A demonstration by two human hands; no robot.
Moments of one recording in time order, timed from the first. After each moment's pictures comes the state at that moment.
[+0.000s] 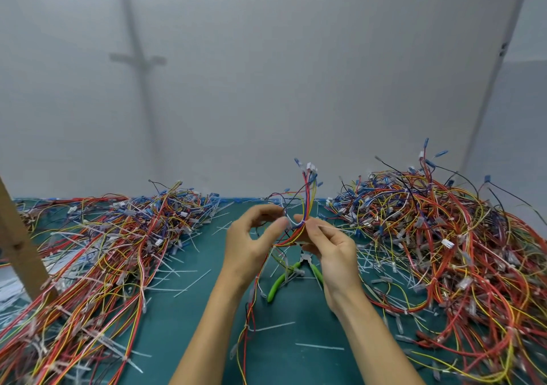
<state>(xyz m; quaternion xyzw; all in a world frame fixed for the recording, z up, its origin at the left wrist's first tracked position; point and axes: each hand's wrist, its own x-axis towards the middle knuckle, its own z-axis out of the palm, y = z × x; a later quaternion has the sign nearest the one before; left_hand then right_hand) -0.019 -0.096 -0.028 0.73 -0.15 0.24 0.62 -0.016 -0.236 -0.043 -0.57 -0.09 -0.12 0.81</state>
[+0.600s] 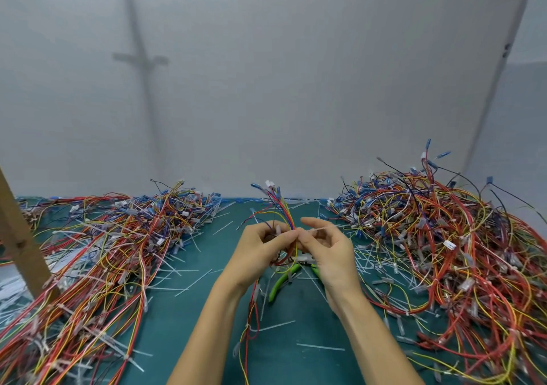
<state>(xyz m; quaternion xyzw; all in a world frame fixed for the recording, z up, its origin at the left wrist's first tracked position) -0.017 -0.099 -0.031 0.71 -0.13 0.07 0.68 -0.009 -0.236 -0.051 -0.60 -0.09 -0.13 0.79</state>
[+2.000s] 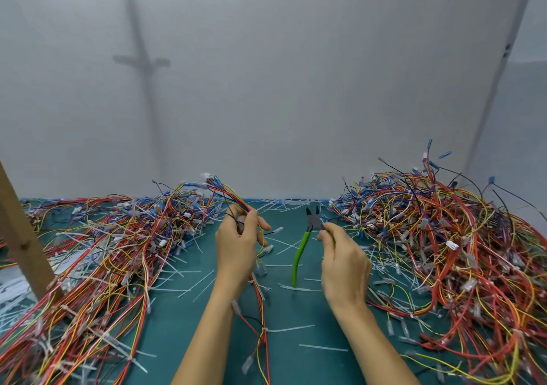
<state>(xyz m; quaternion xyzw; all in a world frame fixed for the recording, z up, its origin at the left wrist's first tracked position) -0.009 -0.088 -0.033 0.68 -0.03 0.31 0.66 -0.009 -0.247 -0.064 -0.85 -0.02 -0.39 0.37</state>
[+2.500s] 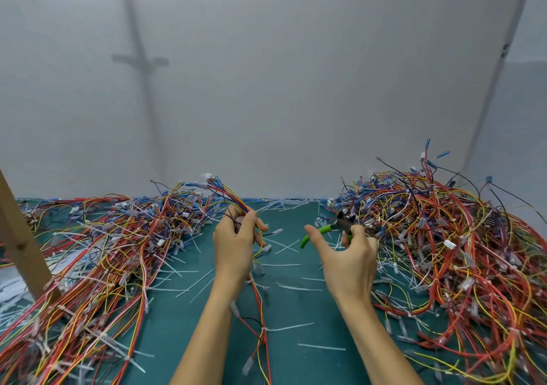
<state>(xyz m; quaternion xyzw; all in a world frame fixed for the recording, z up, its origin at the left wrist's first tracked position) -0.007 -0.088 -0.033 0.66 -0.02 0.31 0.69 -0.013 -0.252 -0.055 -0.79 0.05 -0.36 0.49</state>
